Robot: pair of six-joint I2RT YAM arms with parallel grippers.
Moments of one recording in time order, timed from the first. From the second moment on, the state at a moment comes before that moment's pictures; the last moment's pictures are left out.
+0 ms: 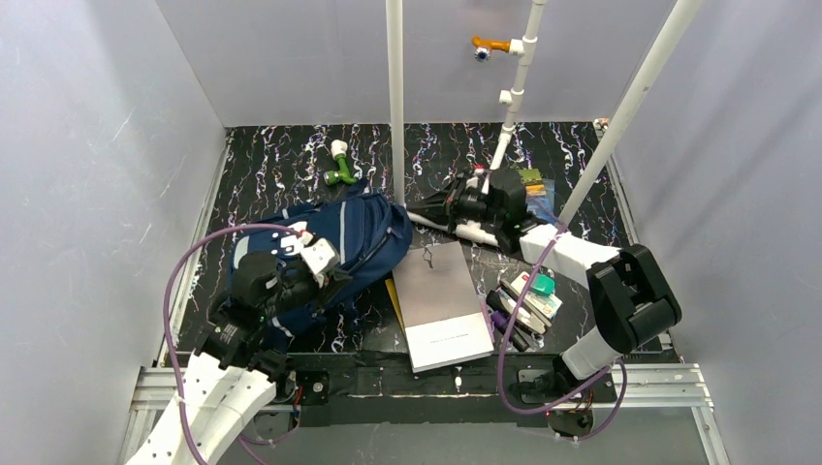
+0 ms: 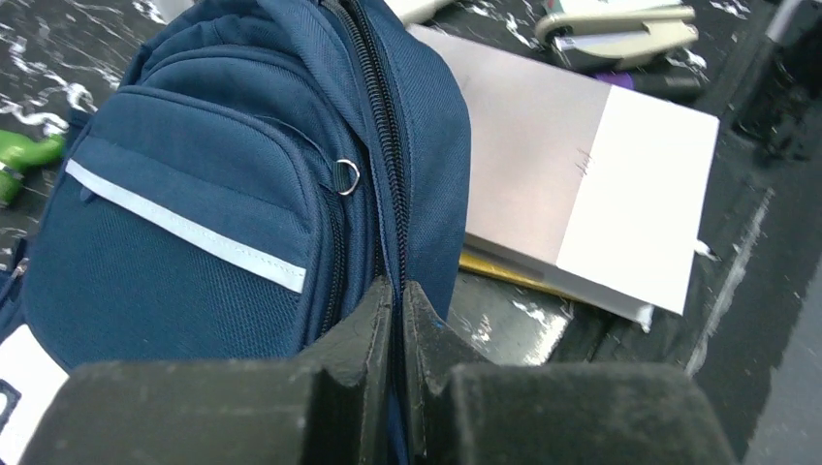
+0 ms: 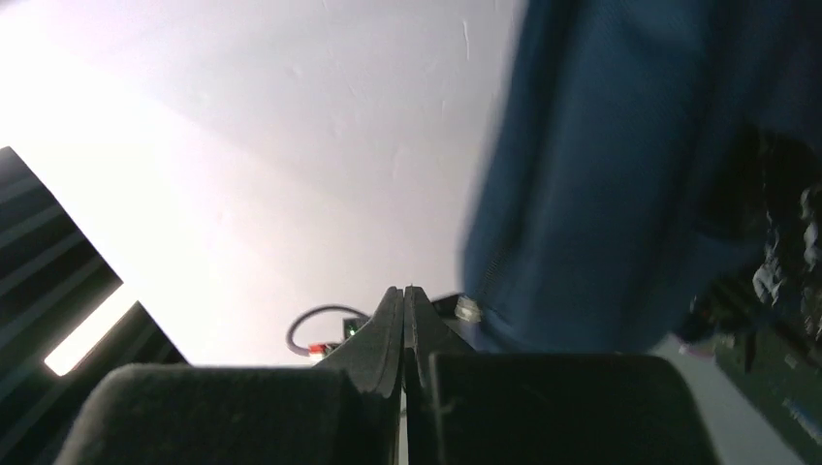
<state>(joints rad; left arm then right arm) -0.43 0.50 0.65 -0.52 0.46 0.21 0.56 1.55 0.86 0.58 -0.75 1.83</state>
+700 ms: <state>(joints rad) -0.43 0.42 0.58 -0.65 0.47 0.23 1.00 1.46 1.29 -0.42 -0.20 0.12</state>
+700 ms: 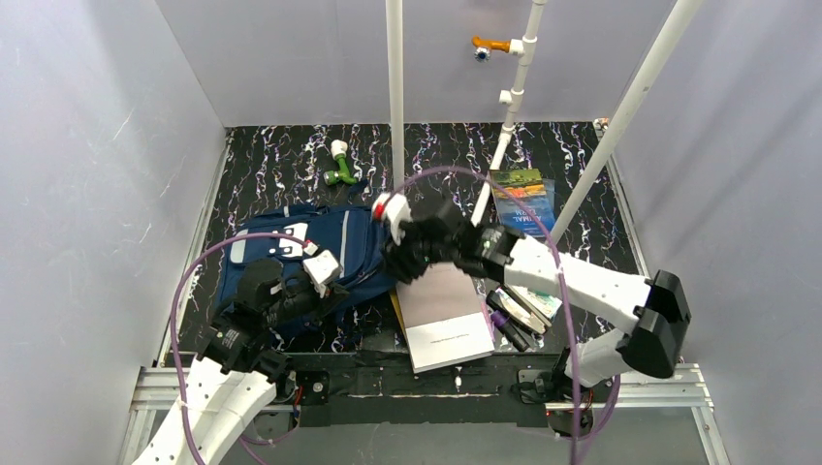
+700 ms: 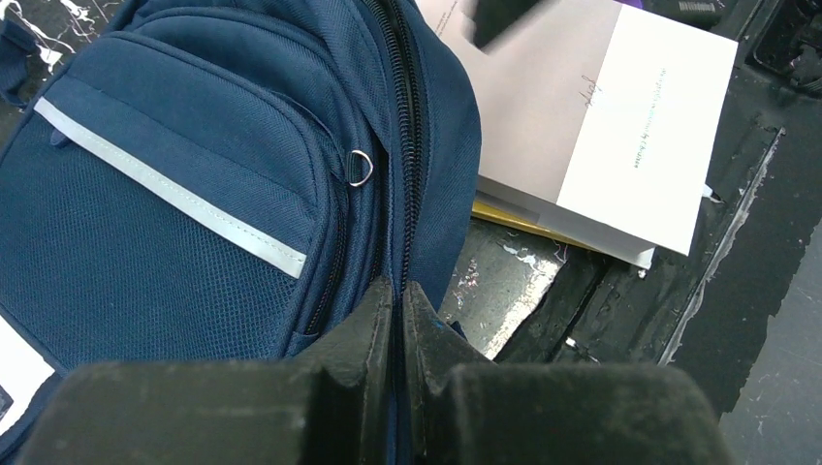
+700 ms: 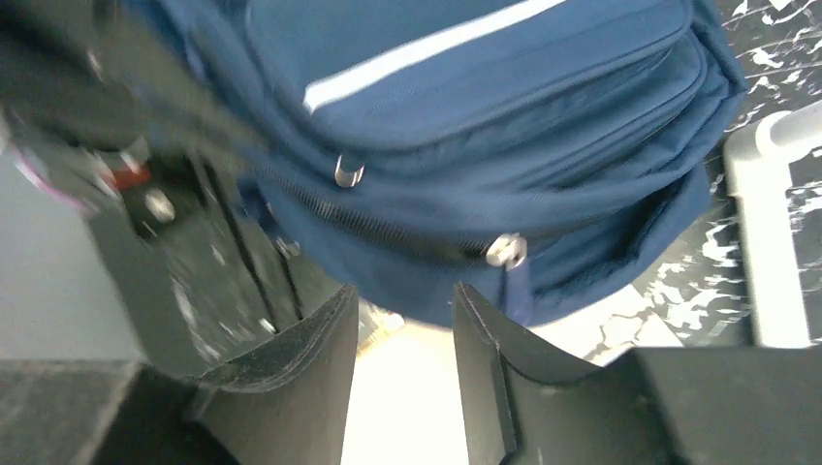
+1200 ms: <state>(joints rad) -0.43 0.44 0.58 -0.65 0.49 0.24 0.96 1.42 1.16 -0.46 -0.24 -0.46</state>
